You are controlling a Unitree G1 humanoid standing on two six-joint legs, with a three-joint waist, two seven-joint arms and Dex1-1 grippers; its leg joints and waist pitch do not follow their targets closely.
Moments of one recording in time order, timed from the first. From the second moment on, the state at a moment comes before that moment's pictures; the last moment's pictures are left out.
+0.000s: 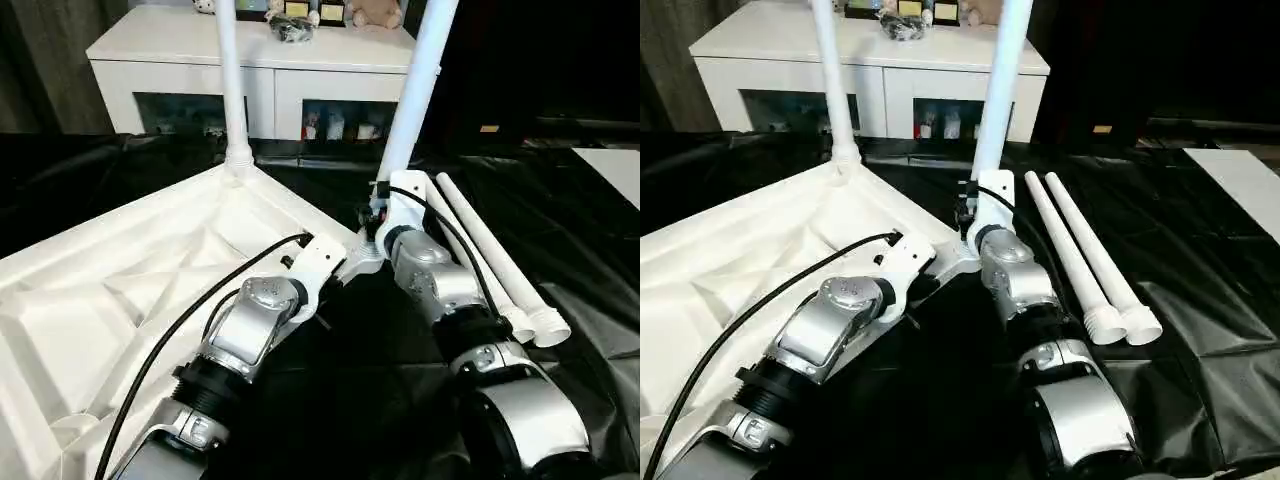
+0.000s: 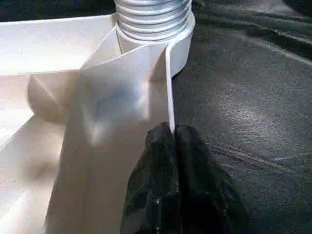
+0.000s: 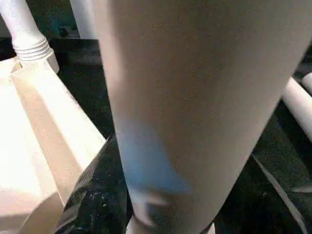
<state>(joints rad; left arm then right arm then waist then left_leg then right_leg) -0.52 0.07 -0.29 0.35 0.11 0.61 -0.50 -0.81 0.01 -0.02 0.88 0.14 0.19 -0.02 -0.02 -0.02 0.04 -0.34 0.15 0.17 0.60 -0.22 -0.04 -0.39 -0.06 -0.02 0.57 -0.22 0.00</state>
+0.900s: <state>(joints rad) -0.44 0.43 -0.34 0.19 0.00 0.33 -0.98 -0.47 -0.42 0.16 0.30 0.24 0.28 0.82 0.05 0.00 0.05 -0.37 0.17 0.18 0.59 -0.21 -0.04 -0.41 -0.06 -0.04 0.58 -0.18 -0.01</state>
